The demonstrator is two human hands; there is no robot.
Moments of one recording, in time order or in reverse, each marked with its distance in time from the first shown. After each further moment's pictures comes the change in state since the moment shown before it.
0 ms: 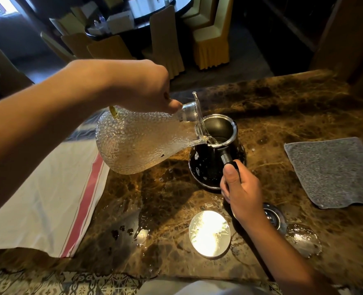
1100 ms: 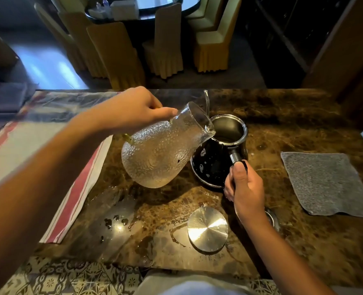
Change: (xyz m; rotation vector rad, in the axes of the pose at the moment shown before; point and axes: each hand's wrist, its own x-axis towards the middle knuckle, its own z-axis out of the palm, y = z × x) left_hand -0.026 -0.041 0.090 -0.666 0.165 -0.044; right_hand 0.001 0.004 0.005 -0.021 0.045 0.077
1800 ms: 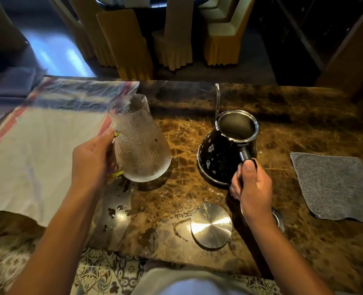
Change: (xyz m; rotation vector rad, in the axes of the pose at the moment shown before) left_hand -0.085 -0.067 0.099 -1.052 0.780 -0.490; right_hand -0.001 -0.005 0.002 0.022 0.002 0.017
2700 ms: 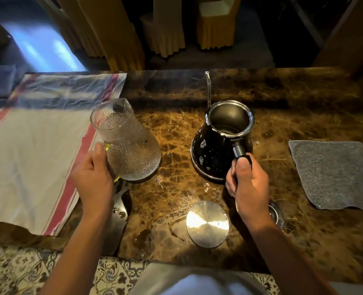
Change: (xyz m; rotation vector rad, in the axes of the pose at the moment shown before) left_hand -0.006 -0.053 0.019 0.174 0.205 0.171; right_hand 0.002 0.003 -0.001 -0.037 -0.001 -0.013
